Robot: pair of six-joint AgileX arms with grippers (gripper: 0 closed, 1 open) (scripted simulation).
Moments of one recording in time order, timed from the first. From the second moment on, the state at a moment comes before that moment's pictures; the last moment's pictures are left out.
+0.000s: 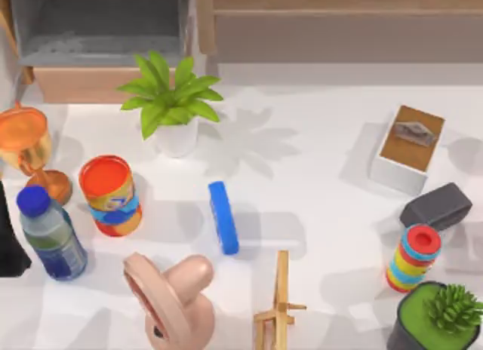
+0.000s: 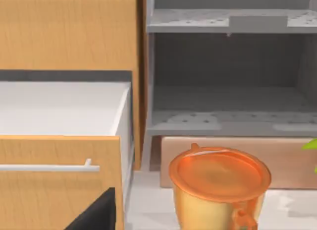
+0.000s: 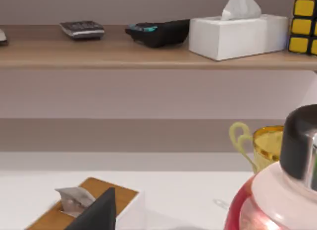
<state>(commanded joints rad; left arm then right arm) 0.00 0.00 0.00 0.00 0.00 0.00 0.00 0.00 0.00 0.00 0.00 0.00</state>
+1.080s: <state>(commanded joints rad) 0.18 1.26 1.22 -0.68 0.01 0.08 0.00 0.00 0.00 0.00 0.00 0.00</state>
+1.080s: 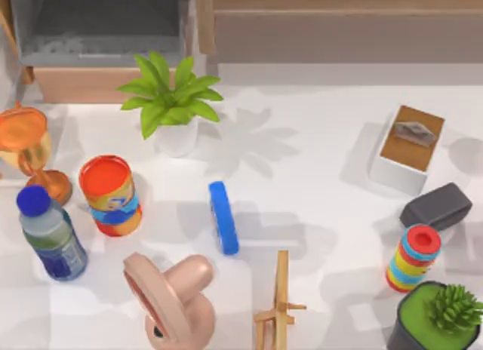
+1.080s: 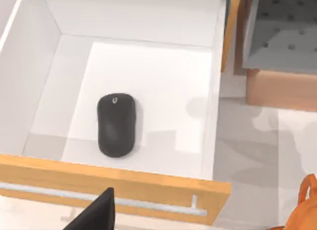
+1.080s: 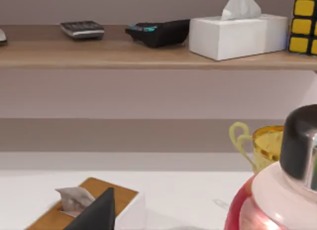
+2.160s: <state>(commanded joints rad) 0.32 2.63 2.54 -1.38 0.03 0.16 0.00 0.00 0.00 0.00 0.00 0.00</state>
